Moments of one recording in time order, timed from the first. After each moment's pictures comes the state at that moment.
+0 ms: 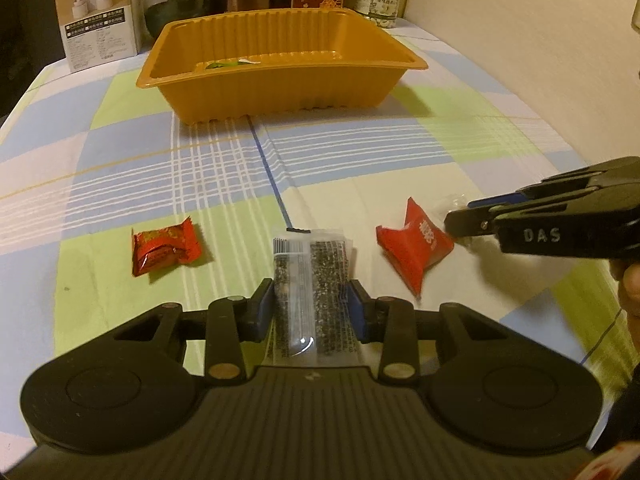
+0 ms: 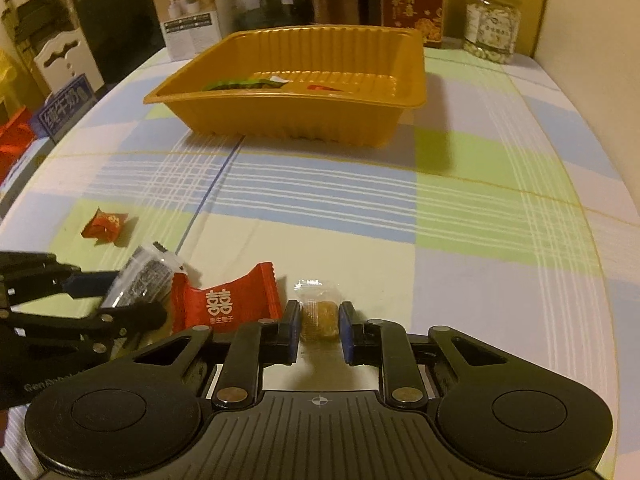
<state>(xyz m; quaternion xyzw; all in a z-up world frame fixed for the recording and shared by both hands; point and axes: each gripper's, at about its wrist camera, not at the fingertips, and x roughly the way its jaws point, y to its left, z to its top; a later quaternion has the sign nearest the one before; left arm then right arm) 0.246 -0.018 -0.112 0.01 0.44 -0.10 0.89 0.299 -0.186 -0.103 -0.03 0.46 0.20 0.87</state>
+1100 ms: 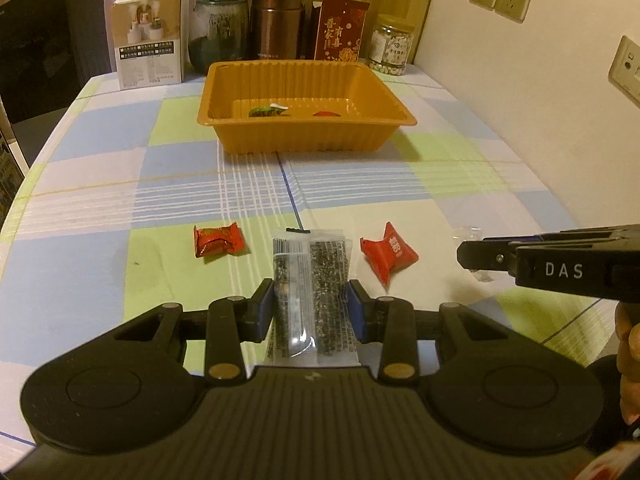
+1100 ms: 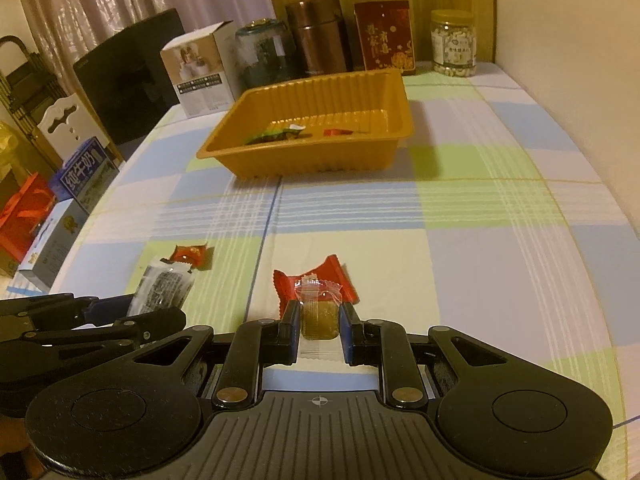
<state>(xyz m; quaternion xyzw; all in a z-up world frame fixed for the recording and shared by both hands) 0.183 0.001 -0.043 -0.03 0.40 -0.08 0.91 0.221 -0.180 -0.033 0.05 0.43 0.17 0.88</state>
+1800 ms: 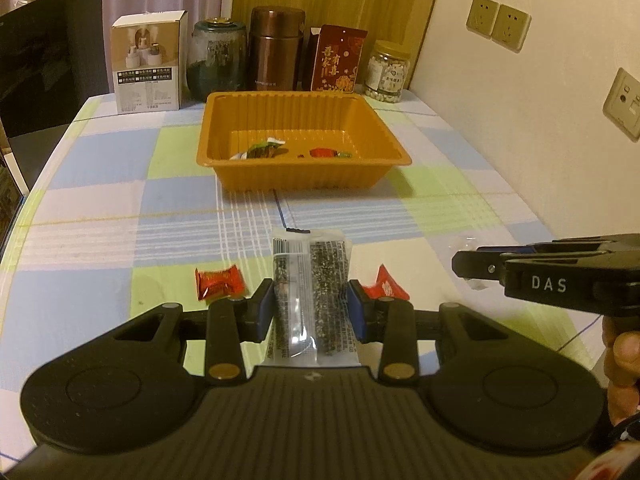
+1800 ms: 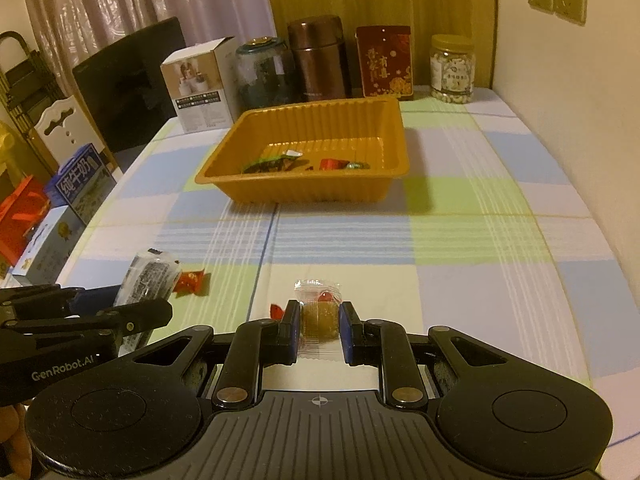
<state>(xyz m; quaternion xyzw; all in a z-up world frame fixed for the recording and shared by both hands) 0.201 0.007 -0.016 -0.04 0.38 -0.09 0.92 0.238 -0.176 -0.011 0.03 0.41 0.17 0.89</state>
